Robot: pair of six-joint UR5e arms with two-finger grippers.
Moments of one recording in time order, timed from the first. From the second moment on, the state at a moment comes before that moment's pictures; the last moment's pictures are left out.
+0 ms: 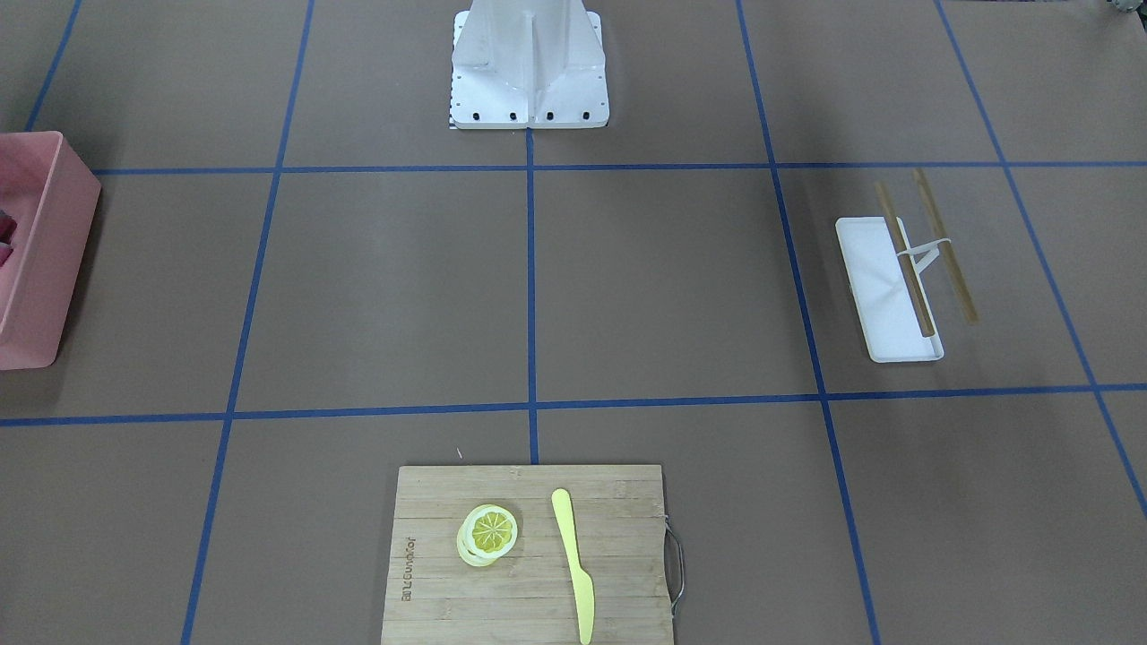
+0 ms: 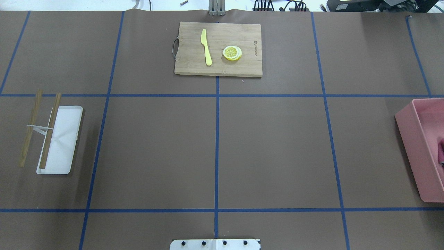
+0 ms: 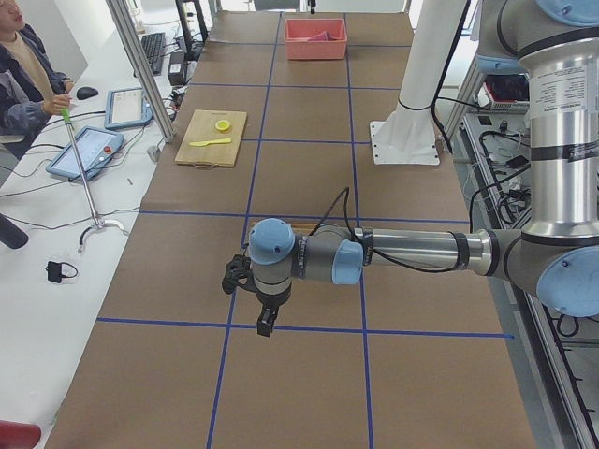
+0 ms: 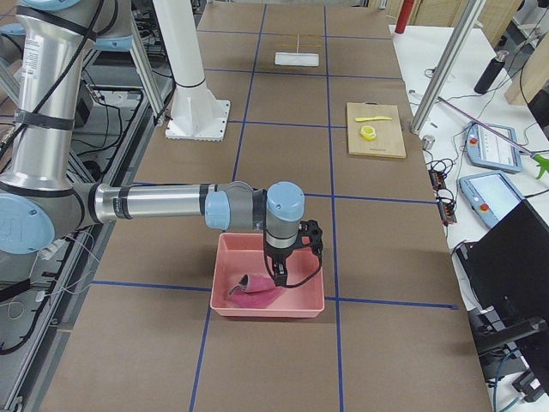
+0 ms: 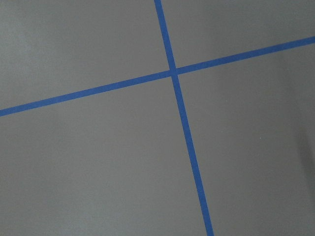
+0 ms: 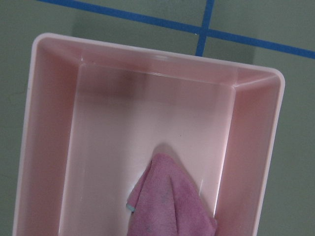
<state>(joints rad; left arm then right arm) -1.55 -1.44 -1.72 -1.66 -2.32 0.14 1.48 -1.76 1.84 -1.62 2.31 -0.11</state>
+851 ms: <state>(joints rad) -1.55 -1.45 -1.71 -1.76 -2.32 0.14 1.47 -1.68 1.80 -1.62 2.26 -0.11</state>
